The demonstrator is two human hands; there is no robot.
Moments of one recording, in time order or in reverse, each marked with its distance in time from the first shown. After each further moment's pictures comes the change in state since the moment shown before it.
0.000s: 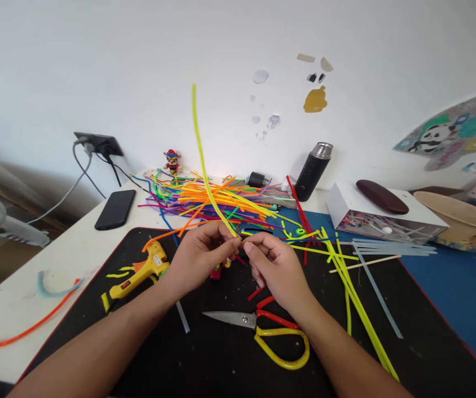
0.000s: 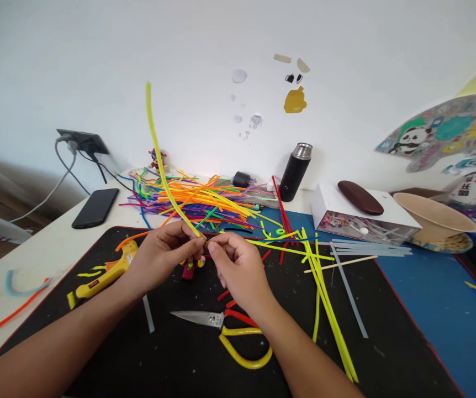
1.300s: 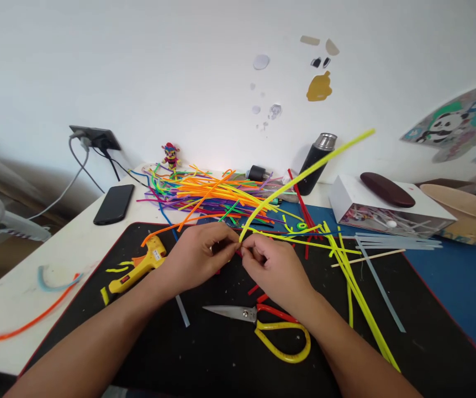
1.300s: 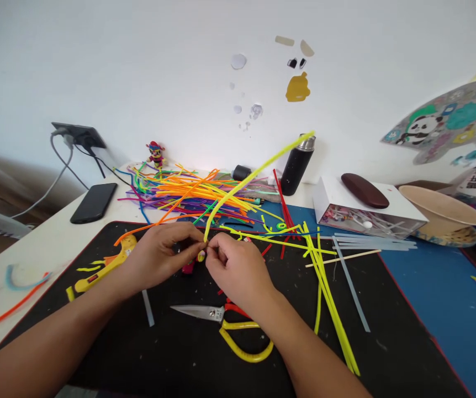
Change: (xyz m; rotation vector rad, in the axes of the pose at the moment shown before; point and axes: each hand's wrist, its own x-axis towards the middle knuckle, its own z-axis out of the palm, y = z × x) left_hand -0.002 0.007 -0.013 0.608 -0.149 0.308; right_hand -0.002 0.002 -0.006 -0.664 -0.014 -0.272
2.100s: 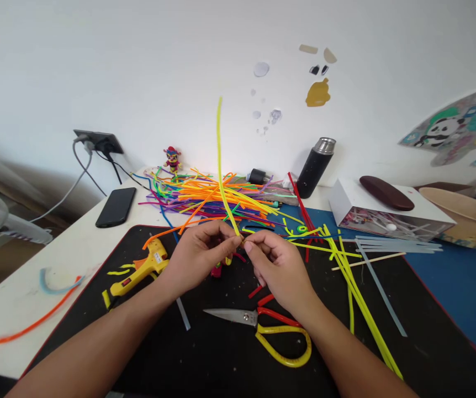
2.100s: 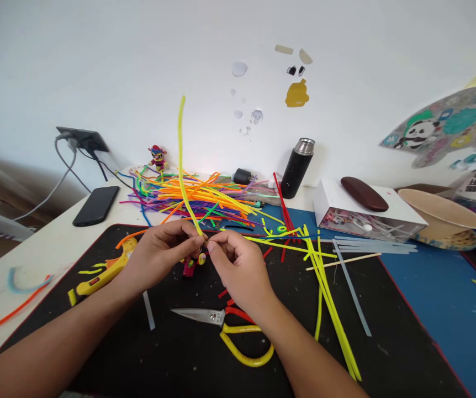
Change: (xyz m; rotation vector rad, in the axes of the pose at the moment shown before) left_hand 0.002 0.005 0.010 -0.536 0.121 -0.282; right_hand 0.001 -0.009 0.002 0.531 0.038 0.232
